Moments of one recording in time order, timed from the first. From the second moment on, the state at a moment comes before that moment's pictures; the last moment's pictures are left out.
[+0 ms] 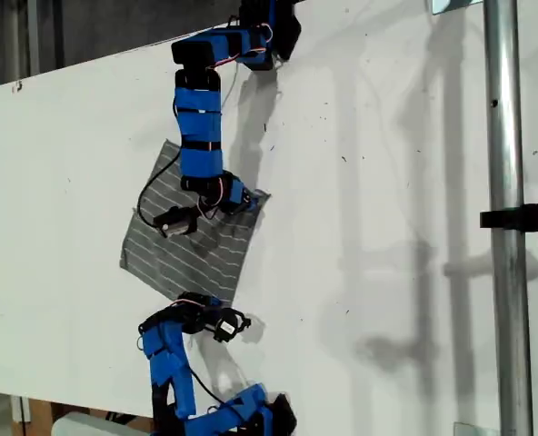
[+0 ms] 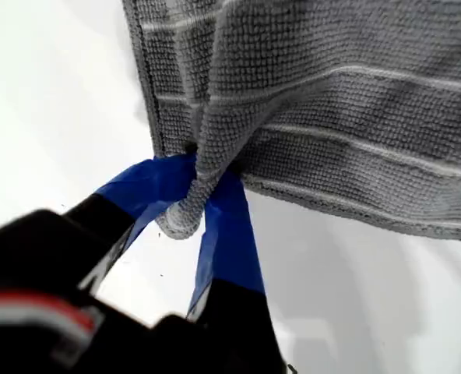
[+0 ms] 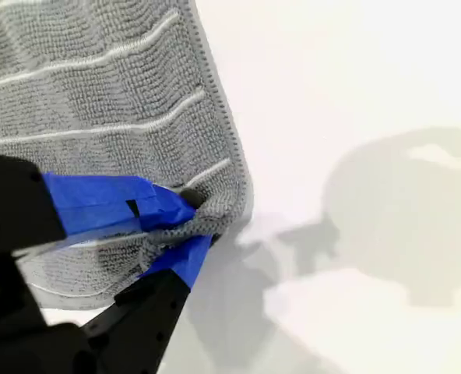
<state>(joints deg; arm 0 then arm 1) -40.9 72.2 96.3 71.2 -51.4 9.1 59.4 72.1 76.2 49.3</state>
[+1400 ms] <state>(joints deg) -28.4 90.1 88.6 79.6 -56.6 8.8 90.7 89.4 91.8 62.3</state>
